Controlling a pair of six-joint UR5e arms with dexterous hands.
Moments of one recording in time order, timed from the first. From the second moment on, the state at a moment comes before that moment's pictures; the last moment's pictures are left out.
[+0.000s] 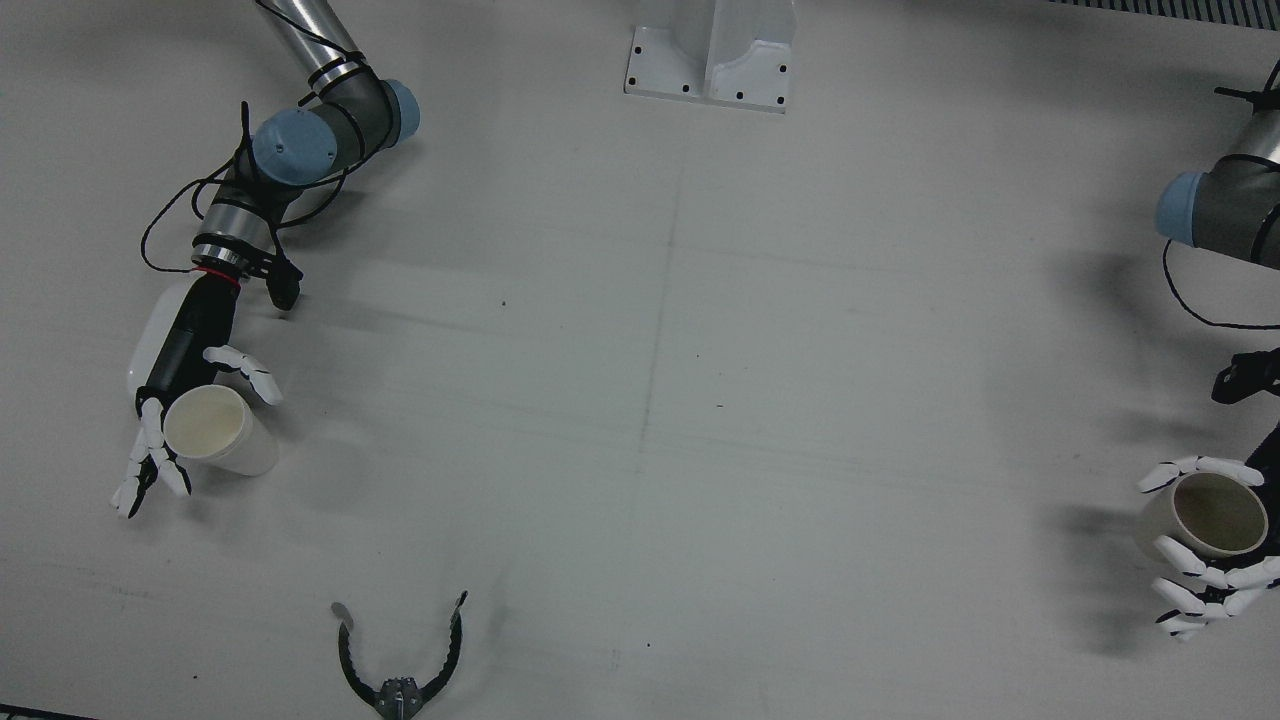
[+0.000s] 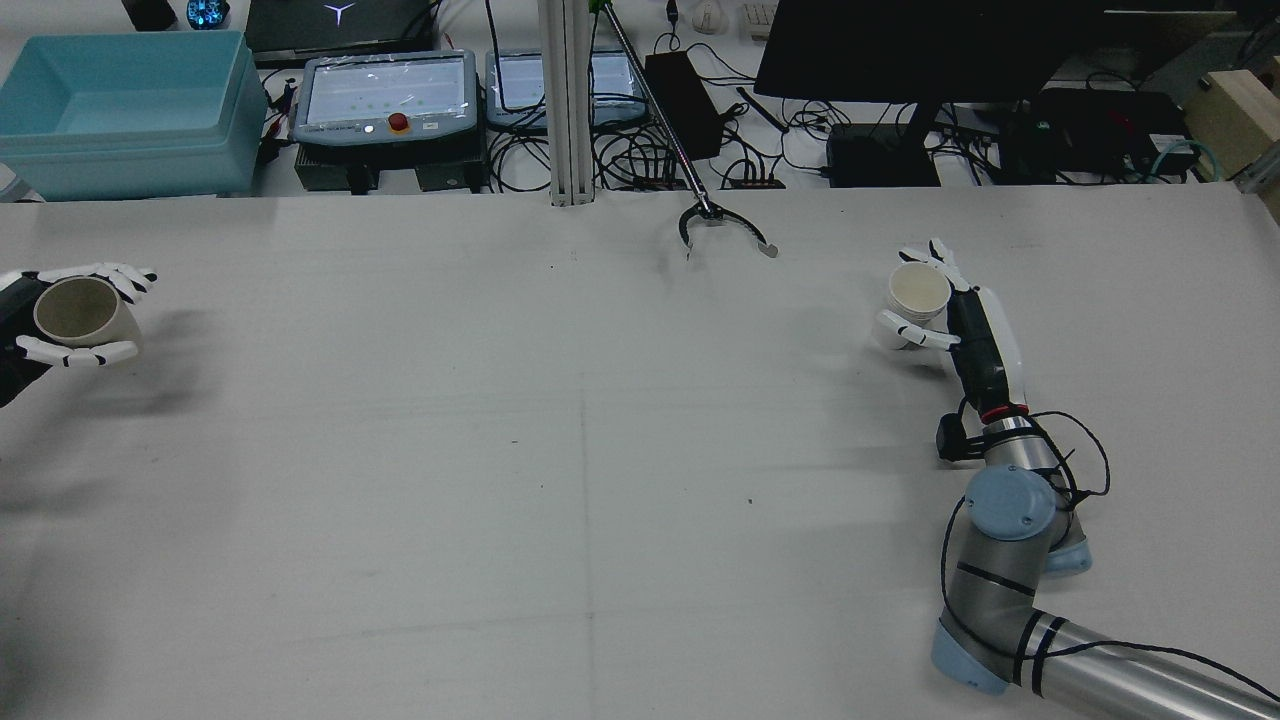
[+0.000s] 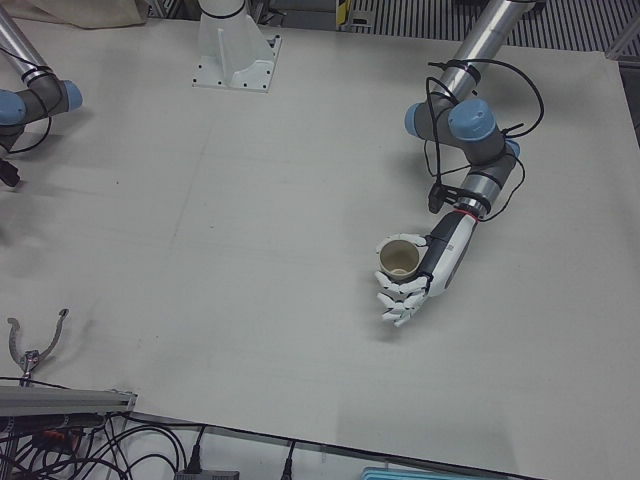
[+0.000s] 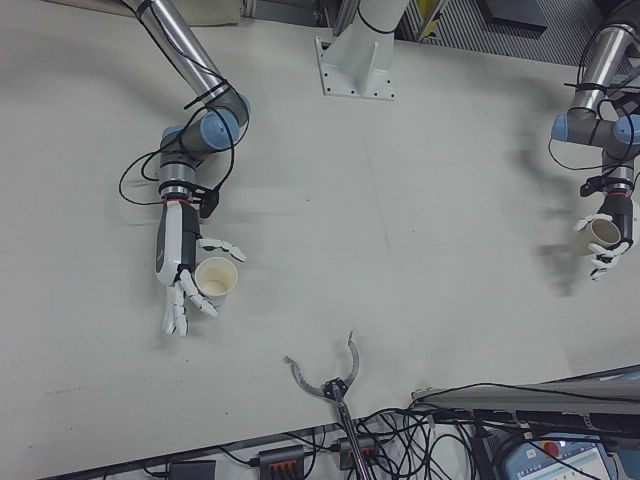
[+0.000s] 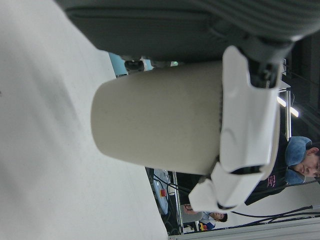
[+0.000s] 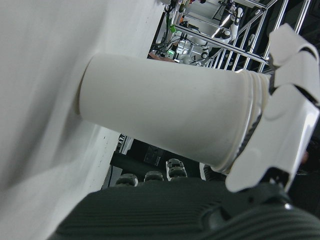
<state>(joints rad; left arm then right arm) -0.93 -1.63 -1.51 -0.19 1.32 0.31 0.62 -1.24 1.29 -3.15 -0.57 -0.35</state>
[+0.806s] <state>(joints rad) -0.93 -1.63 -1.51 -0.19 1.32 0.31 0.62 -1.20 1.29 -3.15 -0.59 -0.41</state>
